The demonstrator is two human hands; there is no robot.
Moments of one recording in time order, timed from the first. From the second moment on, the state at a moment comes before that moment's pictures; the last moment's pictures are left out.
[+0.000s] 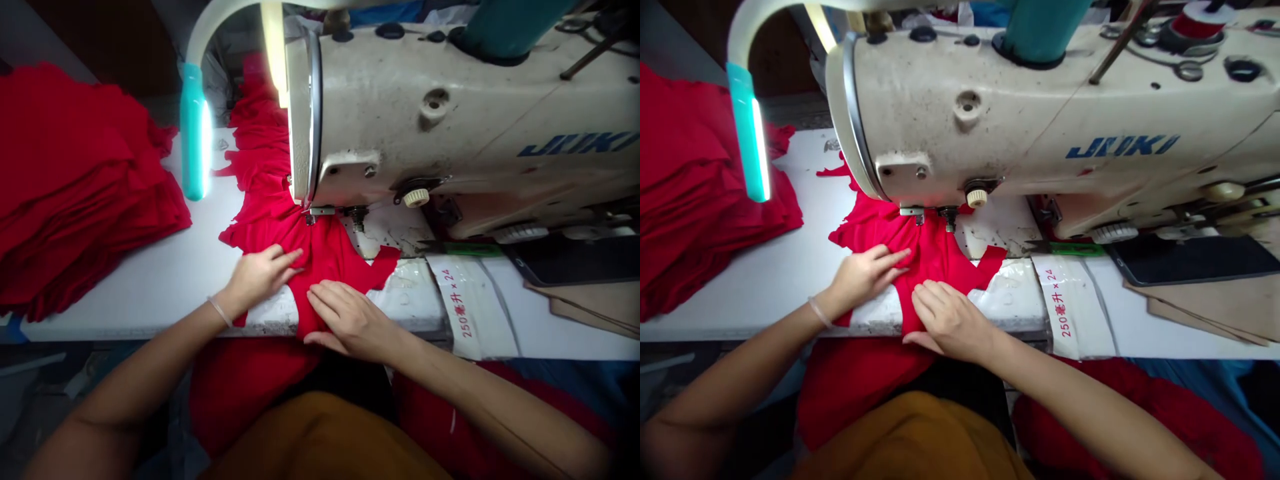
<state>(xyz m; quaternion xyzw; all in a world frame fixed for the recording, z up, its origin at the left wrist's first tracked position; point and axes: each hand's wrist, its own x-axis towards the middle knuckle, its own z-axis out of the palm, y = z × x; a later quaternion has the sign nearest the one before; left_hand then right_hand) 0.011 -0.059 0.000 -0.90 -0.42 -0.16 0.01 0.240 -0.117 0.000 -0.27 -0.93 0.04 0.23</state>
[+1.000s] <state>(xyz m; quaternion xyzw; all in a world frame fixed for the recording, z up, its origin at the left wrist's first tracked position) 0.040 -0.091 -0.006 -0.89 -0.35 -0.27 -0.06 0.220 -0.165 -0.038 -0.39 -0.88 -0.01 0.25</state>
